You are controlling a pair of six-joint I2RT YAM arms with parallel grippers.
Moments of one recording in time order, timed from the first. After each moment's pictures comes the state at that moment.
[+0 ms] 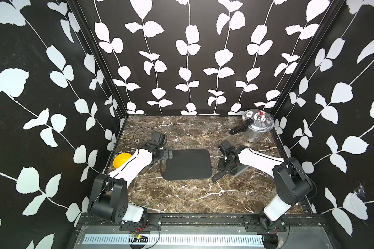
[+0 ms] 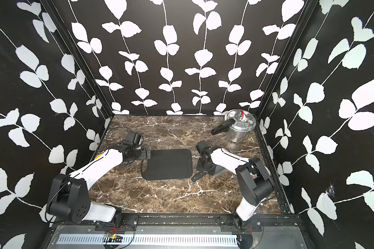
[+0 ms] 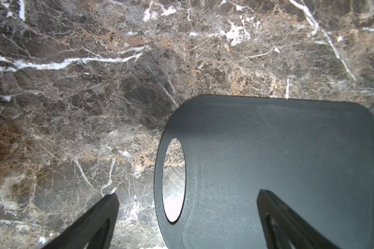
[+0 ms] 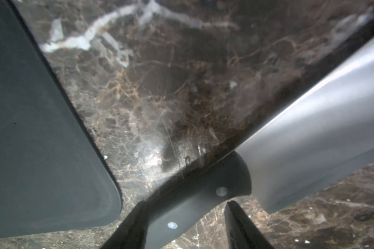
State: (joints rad) left arm -0.32 1.42 0.98 -0.62 -0.08 -0.36; right arm 0.57 1.67 1.04 -0.85 -0.02 0.85
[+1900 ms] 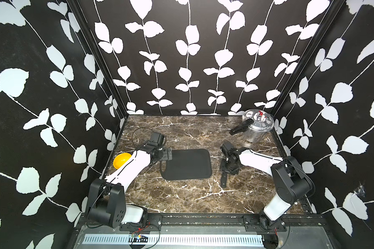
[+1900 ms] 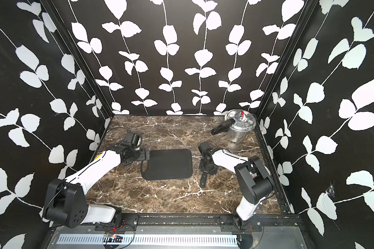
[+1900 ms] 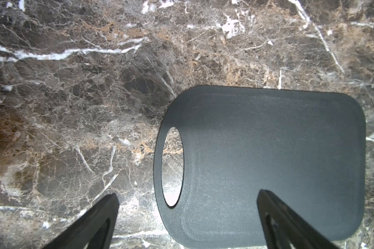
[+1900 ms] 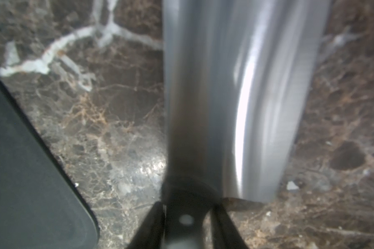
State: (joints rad) left arm -0.32 1.38 0.97 -0.67 -0.06 -0.36; right arm 0.52 1.69 0.98 -0.77 0.01 0.82
